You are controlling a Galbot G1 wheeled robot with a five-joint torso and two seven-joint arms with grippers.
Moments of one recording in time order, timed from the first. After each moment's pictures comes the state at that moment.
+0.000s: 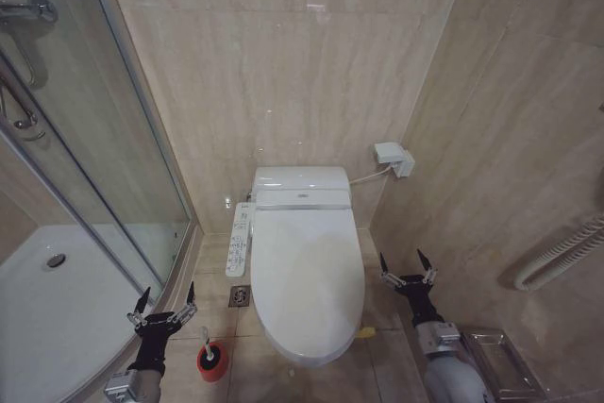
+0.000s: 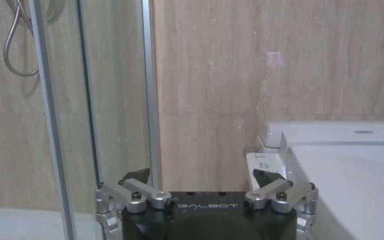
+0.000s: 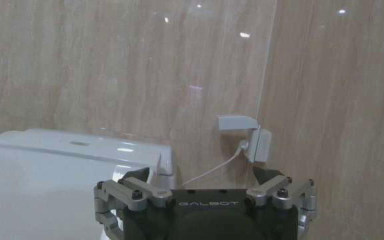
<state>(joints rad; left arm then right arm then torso) 1.64 -1.21 -0.54 -1.97 -0.29 -0.21 -0.23 -1.41 1.18 0.49 1.73 0.19 0.35 0.18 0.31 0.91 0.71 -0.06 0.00</state>
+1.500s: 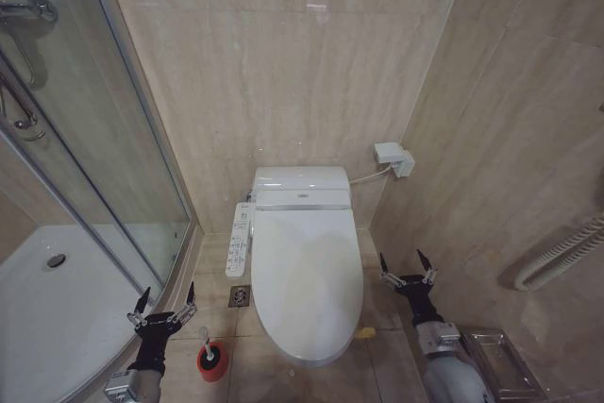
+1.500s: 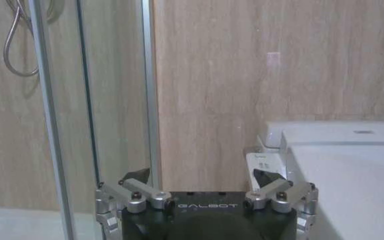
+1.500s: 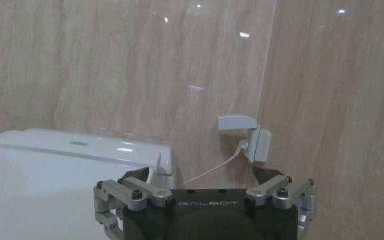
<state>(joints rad) 1.64 -1.21 -0.54 -1.97 -0.29 -0.21 -0.23 -1.41 1.18 0.49 1.73 0.19 0.35 0.18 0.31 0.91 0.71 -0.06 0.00</state>
